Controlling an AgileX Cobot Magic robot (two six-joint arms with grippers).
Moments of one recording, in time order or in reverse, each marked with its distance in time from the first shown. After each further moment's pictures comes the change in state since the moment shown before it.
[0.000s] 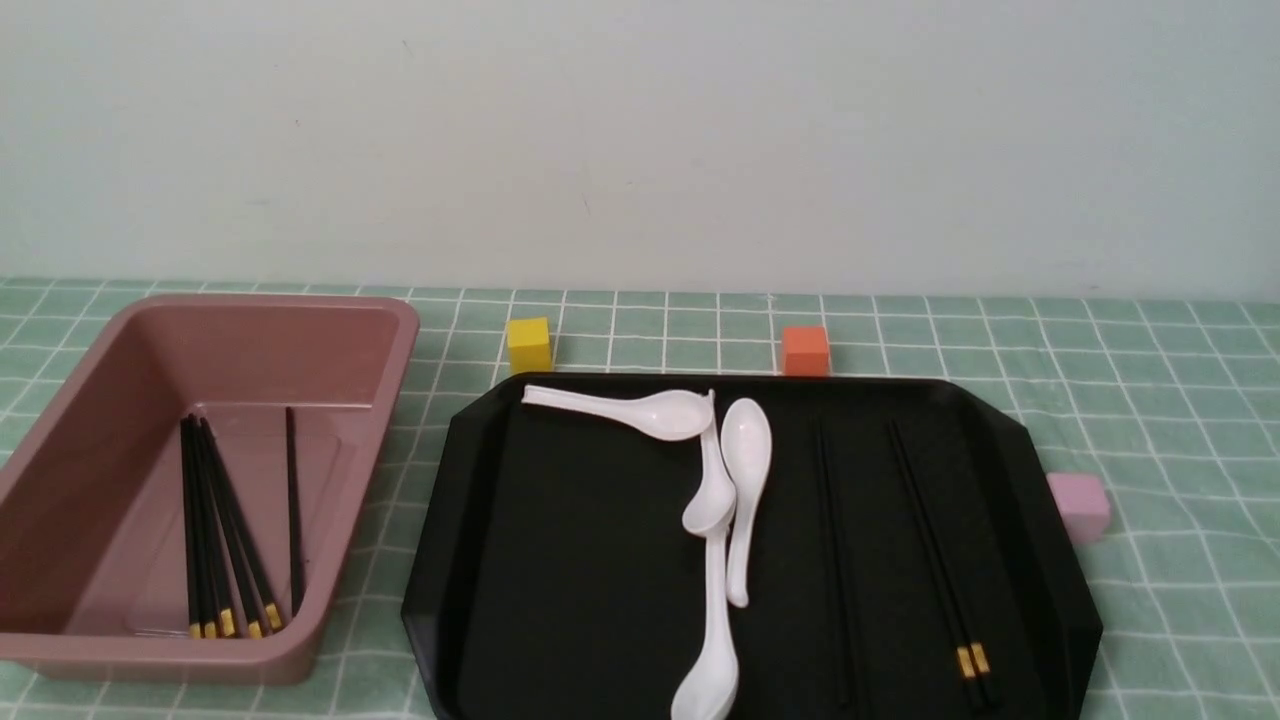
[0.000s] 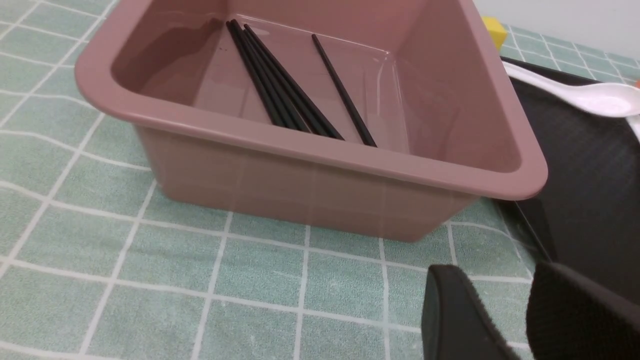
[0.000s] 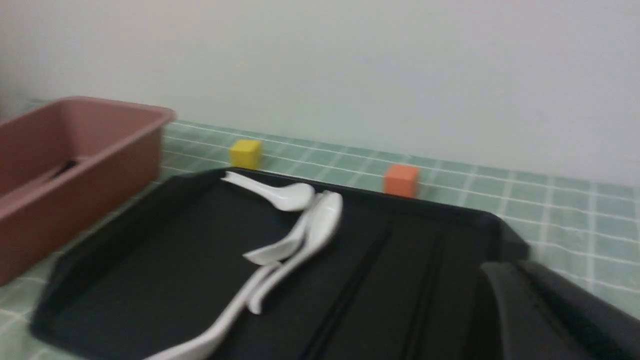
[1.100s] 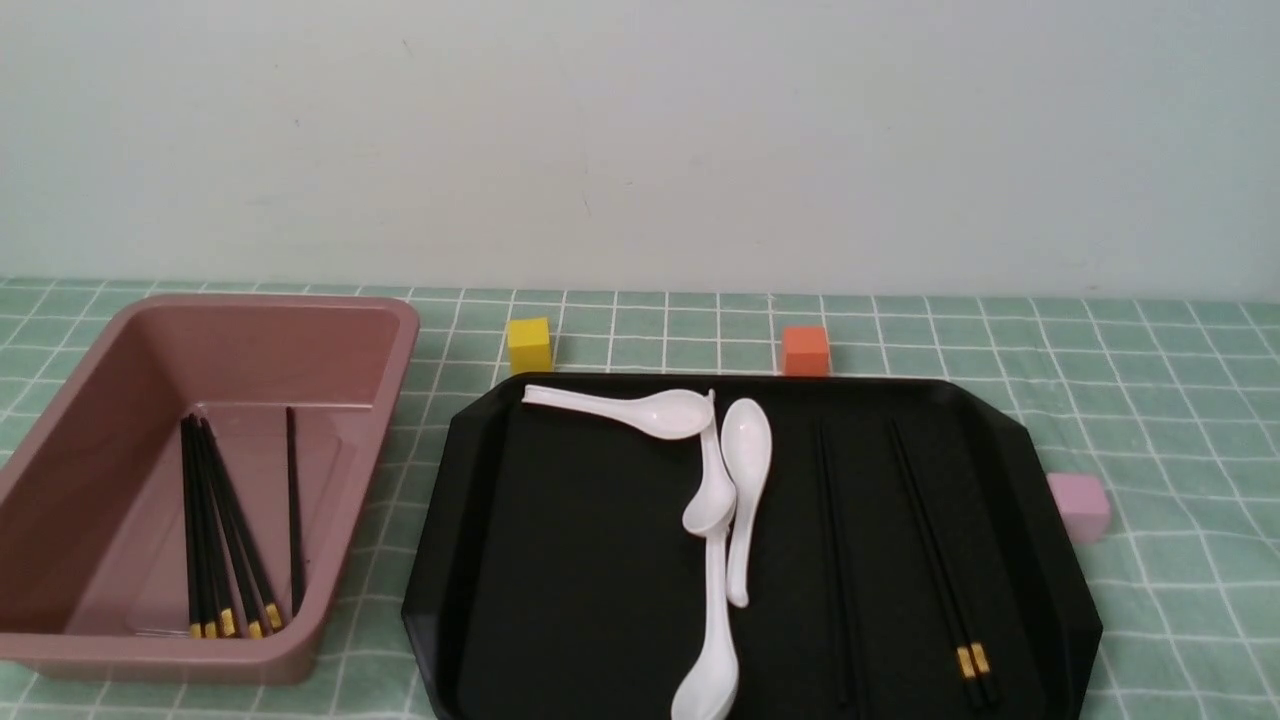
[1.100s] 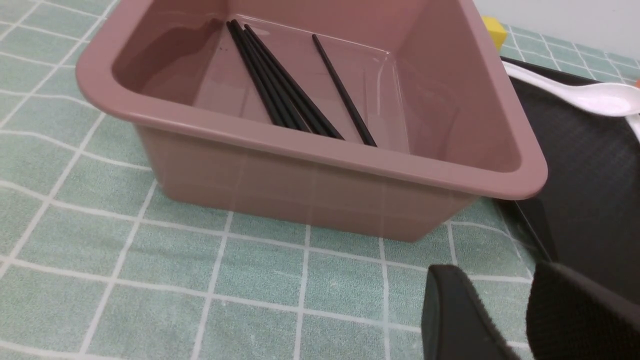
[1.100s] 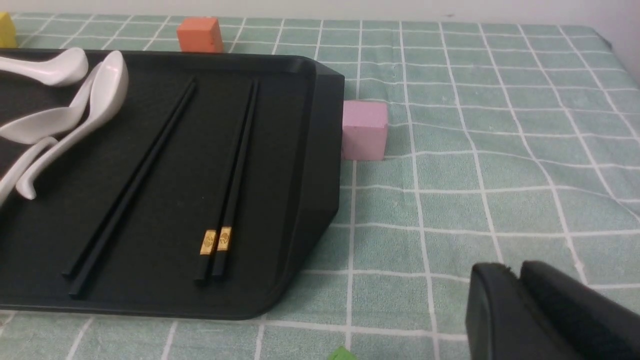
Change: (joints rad) right arm -0.298 -0.189 0.188 0.068 0.173 -0.107; left arm 0.000 0.000 0.000 0.000 0.000 0.000
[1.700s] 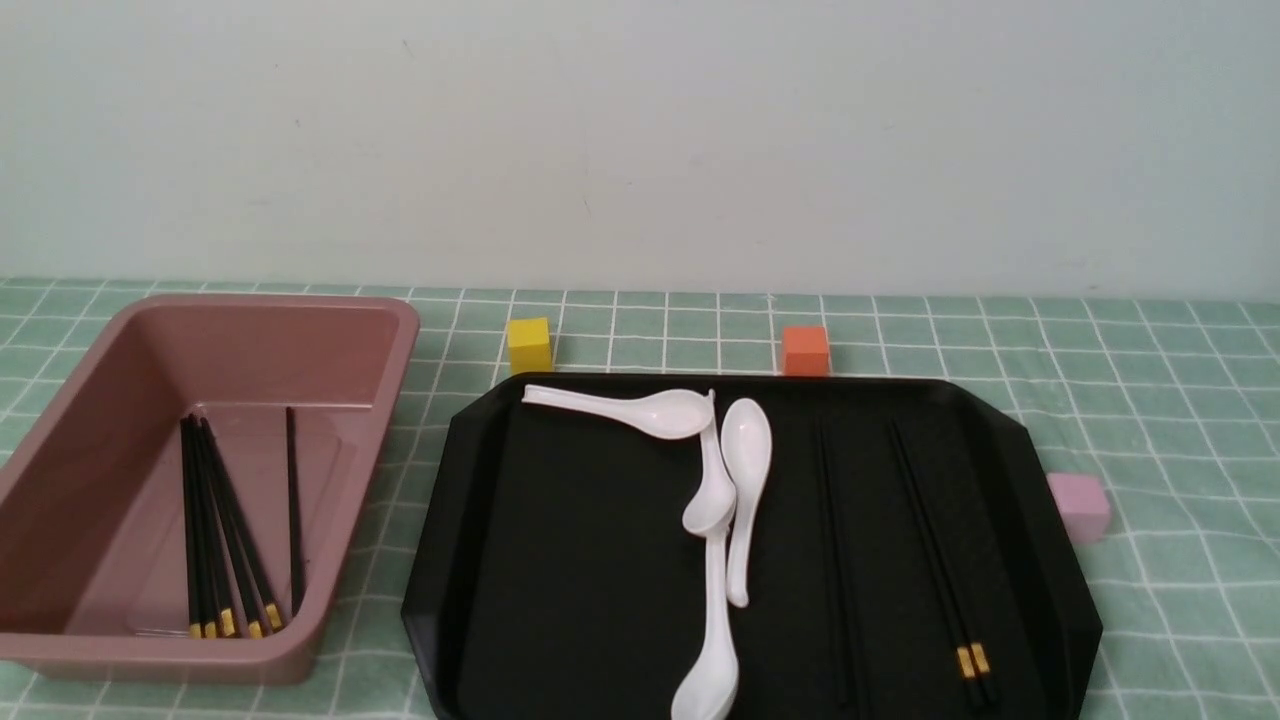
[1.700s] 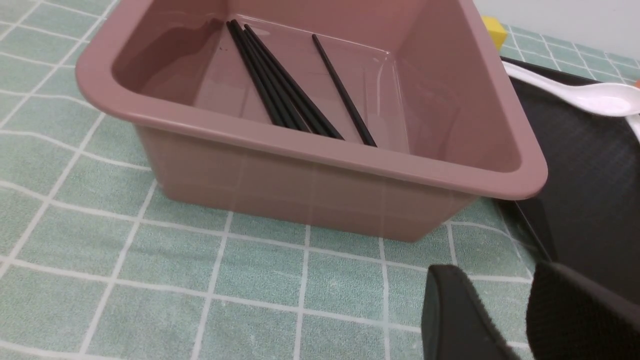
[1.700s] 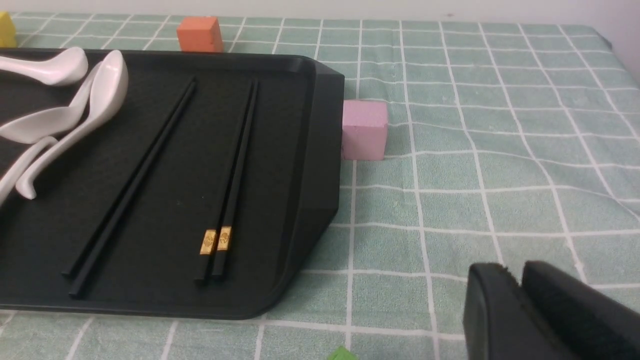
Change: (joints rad) right arm 0.000 0.000 0.000 0.000 0.001 0.000; left arm 0.000 0.000 0.000 0.000 0.000 0.000
